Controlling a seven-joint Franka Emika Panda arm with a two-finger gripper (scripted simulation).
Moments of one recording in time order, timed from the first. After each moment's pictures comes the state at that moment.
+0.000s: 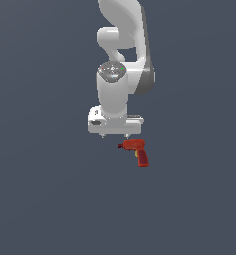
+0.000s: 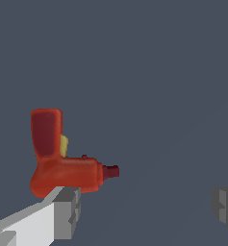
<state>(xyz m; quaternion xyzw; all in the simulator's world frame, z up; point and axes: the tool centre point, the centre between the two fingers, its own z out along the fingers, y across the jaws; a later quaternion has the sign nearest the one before) -0.002 -0.009 0.164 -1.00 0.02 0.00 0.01</state>
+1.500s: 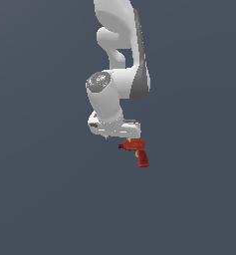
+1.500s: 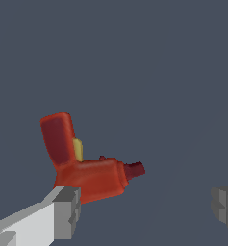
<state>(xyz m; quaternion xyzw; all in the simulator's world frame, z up) -0.012 0.002 0.135 -0.99 0.12 0.02 0.09</state>
